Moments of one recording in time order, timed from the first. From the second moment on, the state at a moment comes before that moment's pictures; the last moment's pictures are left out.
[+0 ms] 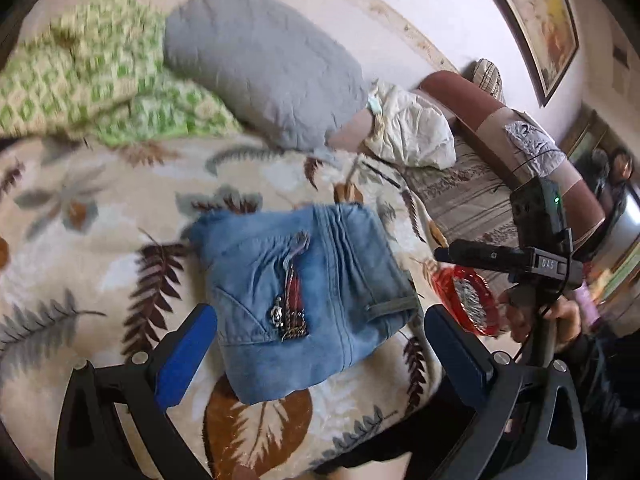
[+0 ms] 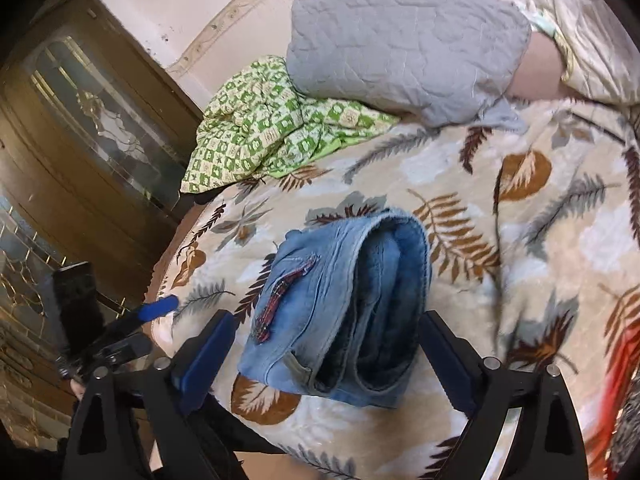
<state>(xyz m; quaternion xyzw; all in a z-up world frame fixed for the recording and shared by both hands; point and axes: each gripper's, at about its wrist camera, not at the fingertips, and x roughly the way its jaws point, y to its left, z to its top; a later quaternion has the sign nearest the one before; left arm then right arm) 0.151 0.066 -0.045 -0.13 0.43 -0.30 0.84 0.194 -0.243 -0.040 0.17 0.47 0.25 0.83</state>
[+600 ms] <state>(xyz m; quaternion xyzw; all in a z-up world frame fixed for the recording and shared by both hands) 0.227 0.054 -0.154 -0.24 0.53 -0.29 0.76 0.249 -0.252 -0.165 0.29 0.56 0.24 0.74</state>
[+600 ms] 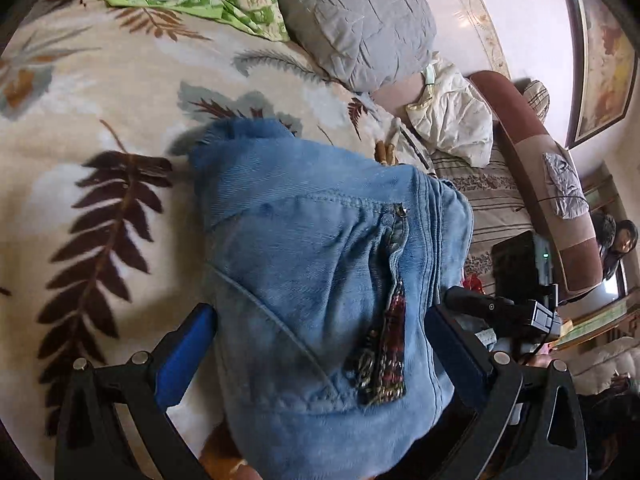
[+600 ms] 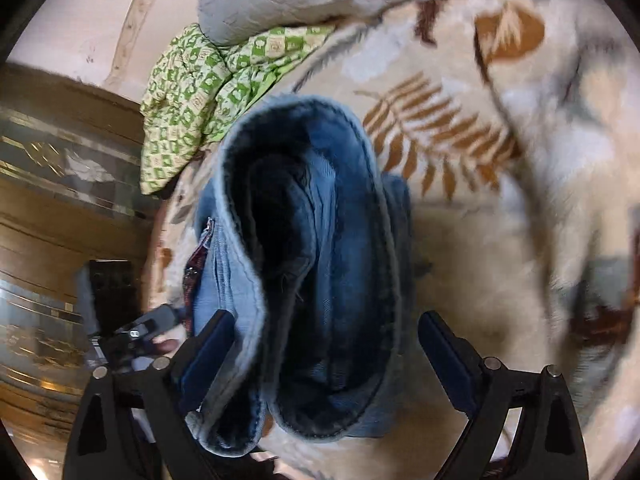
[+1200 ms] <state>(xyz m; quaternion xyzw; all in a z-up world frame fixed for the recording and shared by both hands) 0.231 0.037 -0.176 -0.21 0.52 -0.28 0.78 0.248 -0.209 -0.185 0.22 0.52 0.24 0.79</state>
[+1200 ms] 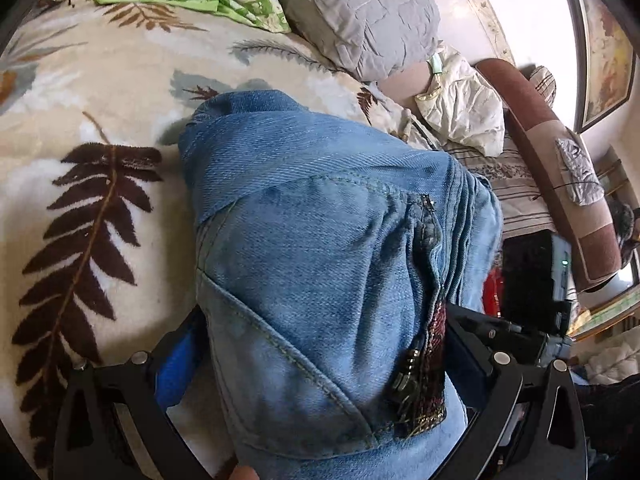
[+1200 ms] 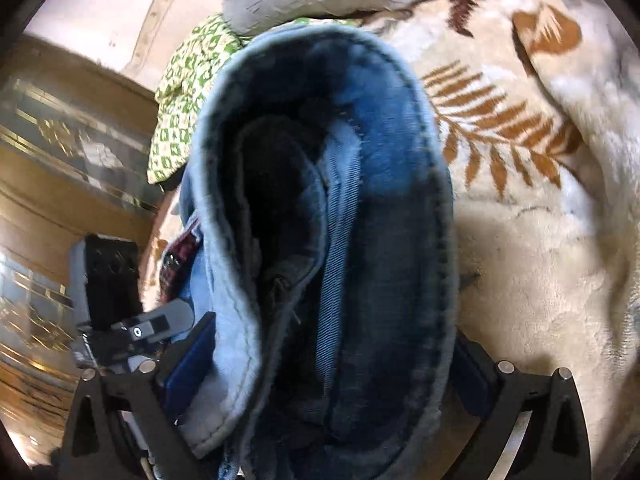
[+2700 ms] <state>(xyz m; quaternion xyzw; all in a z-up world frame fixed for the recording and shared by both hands) 0.223 0.026 -0.088 -0.11 0.42 -0.23 0.87 0.239 -0.168 -0.081 0.10 0.40 0.21 0.89</state>
